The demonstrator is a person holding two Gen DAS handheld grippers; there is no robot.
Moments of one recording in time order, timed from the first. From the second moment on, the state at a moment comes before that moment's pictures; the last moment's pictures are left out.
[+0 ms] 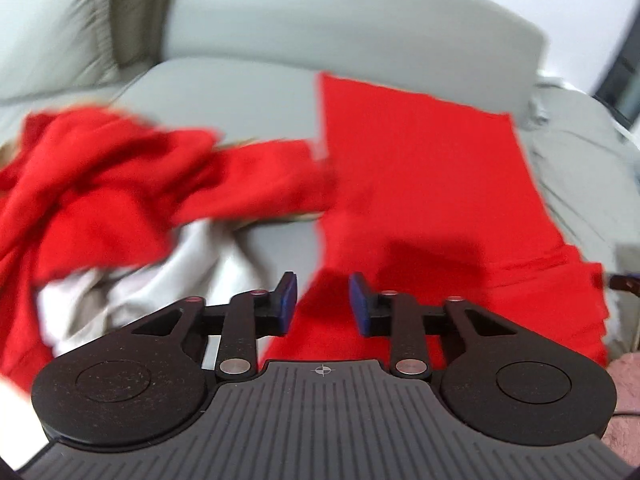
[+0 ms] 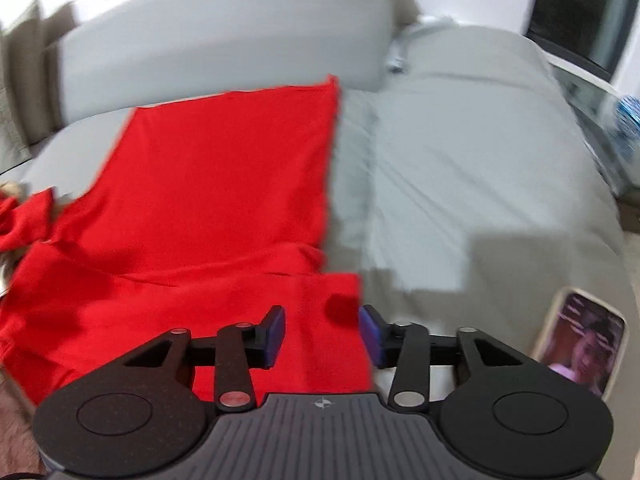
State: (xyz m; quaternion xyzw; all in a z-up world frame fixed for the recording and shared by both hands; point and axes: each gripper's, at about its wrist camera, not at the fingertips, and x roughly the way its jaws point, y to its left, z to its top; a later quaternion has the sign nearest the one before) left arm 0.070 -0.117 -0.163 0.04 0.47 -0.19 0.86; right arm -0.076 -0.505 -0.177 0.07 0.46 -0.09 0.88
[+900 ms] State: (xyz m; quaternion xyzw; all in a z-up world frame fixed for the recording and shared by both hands) left arm 0.090 -0.161 -0.202 0.12 0.46 -0.22 0.85; right arm -0.024 -0.474 -0.188 0.10 0.49 -0.04 0.87
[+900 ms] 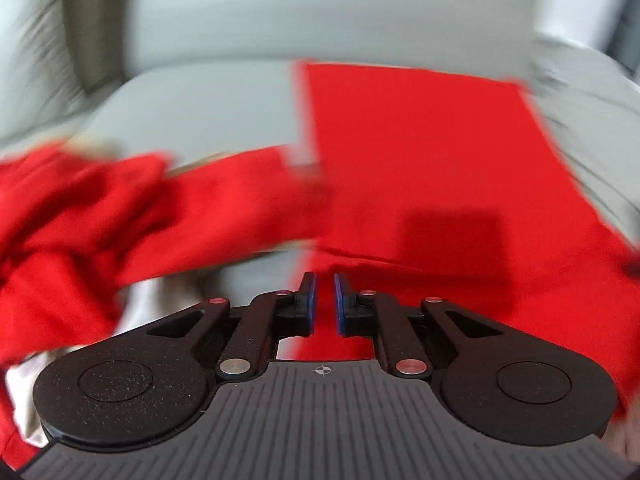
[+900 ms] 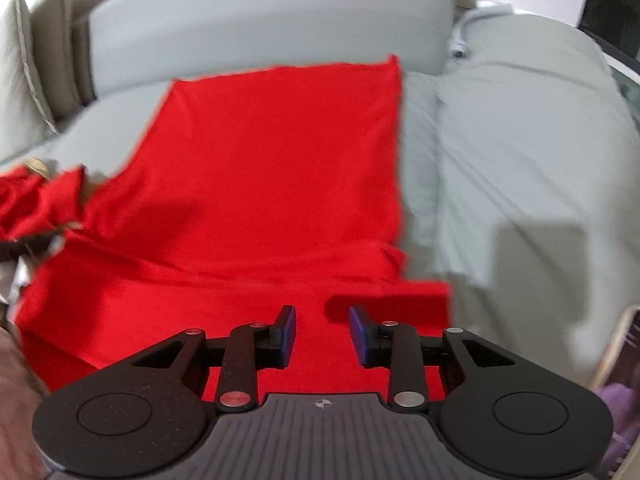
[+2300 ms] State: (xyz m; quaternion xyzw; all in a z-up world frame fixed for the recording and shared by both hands) left arm 0.065 -0.193 -0.240 0.13 0.49 -0.22 0.84; right arm 0.009 -0.419 -0.223 0.01 0.50 0.05 0.87
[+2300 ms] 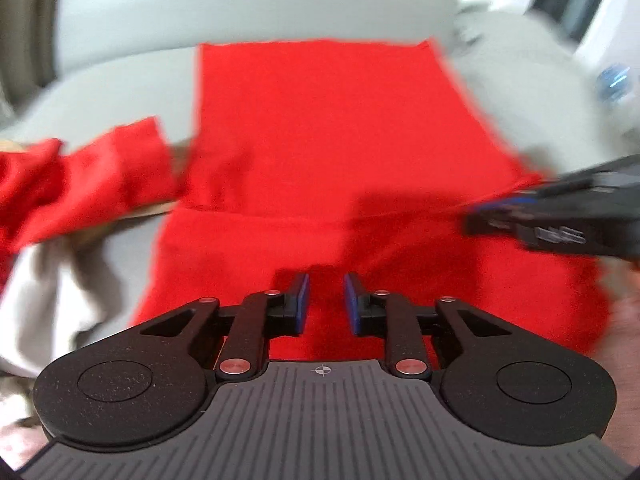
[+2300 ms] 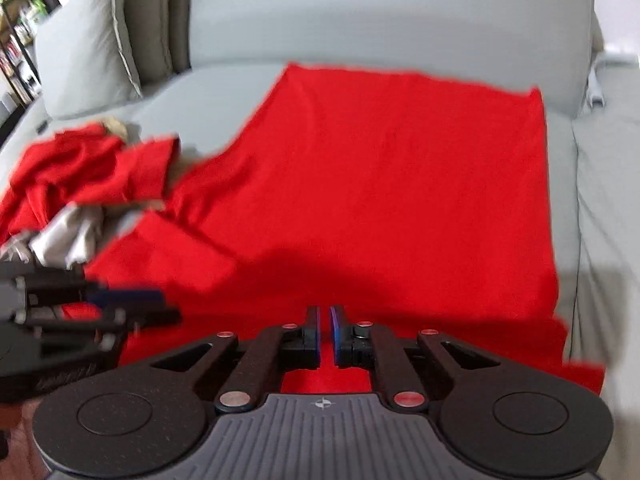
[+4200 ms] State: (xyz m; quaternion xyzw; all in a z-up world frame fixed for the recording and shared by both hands) left arm 0.031 -0.182 -0.168 0.16 0.53 -0.26 0.79; right arm -0.084 -0.419 -0.159 0.11 0.51 0.00 0.85
